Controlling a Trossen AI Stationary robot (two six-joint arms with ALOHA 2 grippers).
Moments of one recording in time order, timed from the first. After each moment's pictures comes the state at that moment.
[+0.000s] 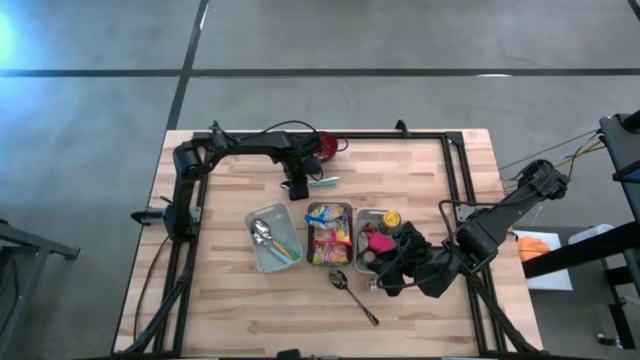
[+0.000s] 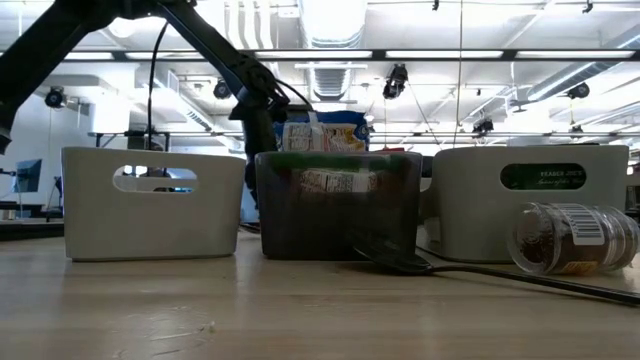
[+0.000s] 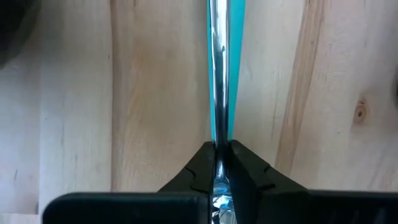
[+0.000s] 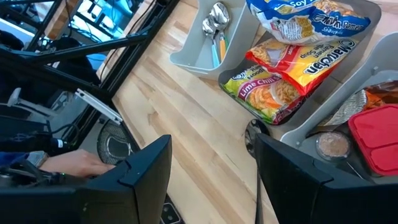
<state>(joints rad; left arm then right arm) 0.50 2.06 1.41 -0.76 0.15 0.36 0.64 1.41 1.35 -0.78 0.57 1.43</state>
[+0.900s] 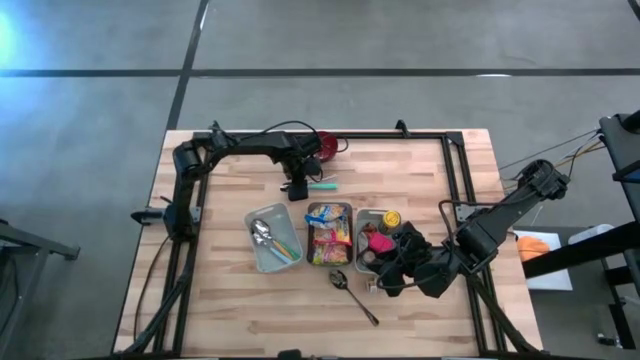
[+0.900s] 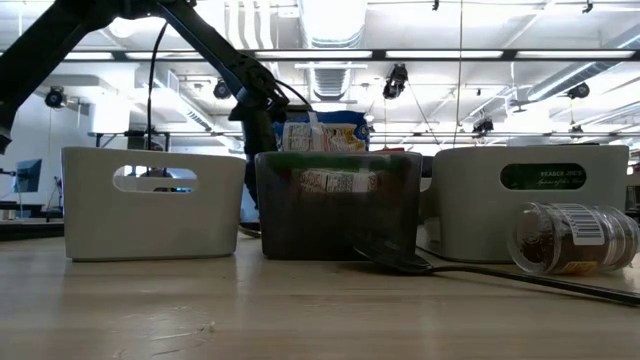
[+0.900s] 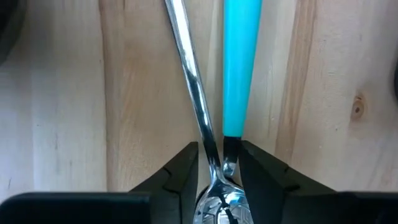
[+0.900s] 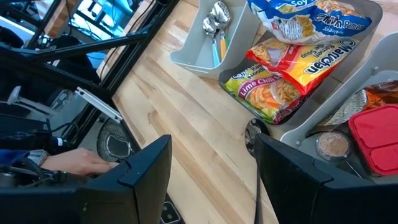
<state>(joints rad) 0.50 2.06 1.40 -0.76 0.16 0.39 0.64 1.41 1.35 -0.78 0.57 1.42</state>
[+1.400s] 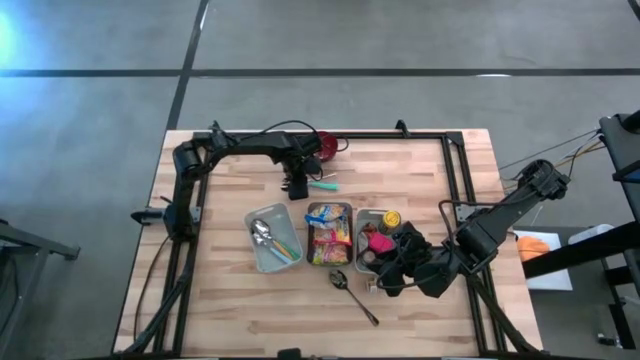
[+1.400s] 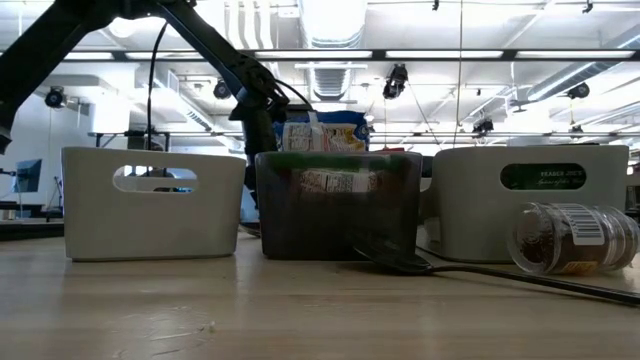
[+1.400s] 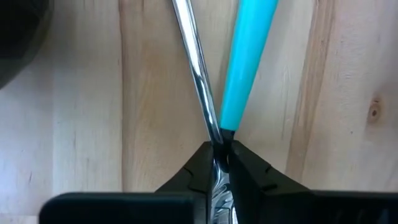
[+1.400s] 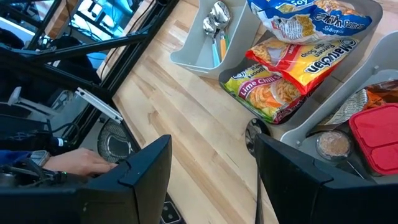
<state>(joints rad) 0.50 2.06 1.40 -0.74 0.13 0.39 0.64 1.41 1.35 -0.78 0.57 1.43</state>
